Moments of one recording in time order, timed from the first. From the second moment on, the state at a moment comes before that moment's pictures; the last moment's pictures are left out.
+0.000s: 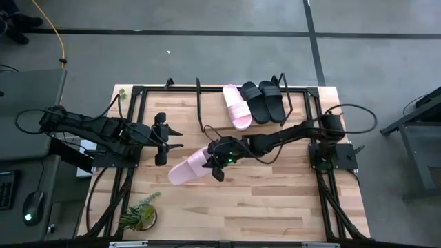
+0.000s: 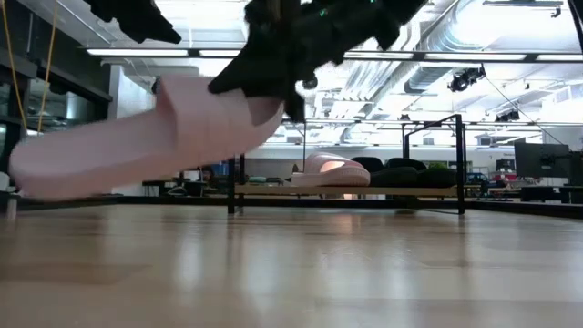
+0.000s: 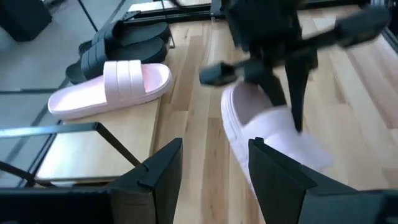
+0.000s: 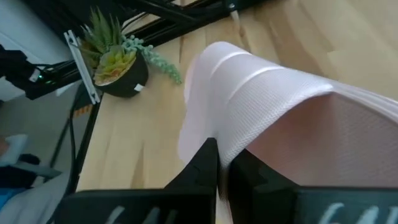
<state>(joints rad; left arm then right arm) -0.11 0.81 0.76 -0.52 -0.36 -0.03 0.11 1.91 1.28 0.10 -0.12 0.42</state>
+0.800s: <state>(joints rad) -0.36 1.00 0.76 -0.16 -0.66 0.62 0.07 1.55 1.28 -0.30 -0.02 0.43</state>
